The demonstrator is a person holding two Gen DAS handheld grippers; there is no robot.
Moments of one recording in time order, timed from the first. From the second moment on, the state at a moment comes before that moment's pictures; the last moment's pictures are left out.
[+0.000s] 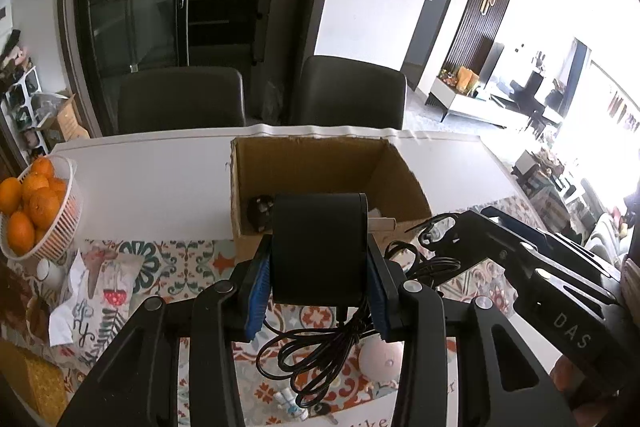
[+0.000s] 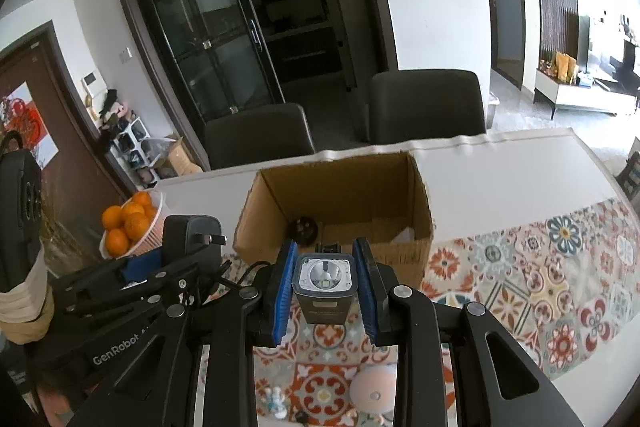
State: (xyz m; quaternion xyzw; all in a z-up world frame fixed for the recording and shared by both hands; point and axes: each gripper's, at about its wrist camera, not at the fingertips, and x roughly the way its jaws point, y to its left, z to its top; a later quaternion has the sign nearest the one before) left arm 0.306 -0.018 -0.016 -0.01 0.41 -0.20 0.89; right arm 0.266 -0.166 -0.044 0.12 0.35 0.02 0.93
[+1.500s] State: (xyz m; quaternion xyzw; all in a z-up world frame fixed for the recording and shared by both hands) left arm 0.466 -0.084 -0.075 0.00 0.50 -0.15 0.85; right arm 0.427 -0.217 -0.093 0.09 0.46 0.04 0.88
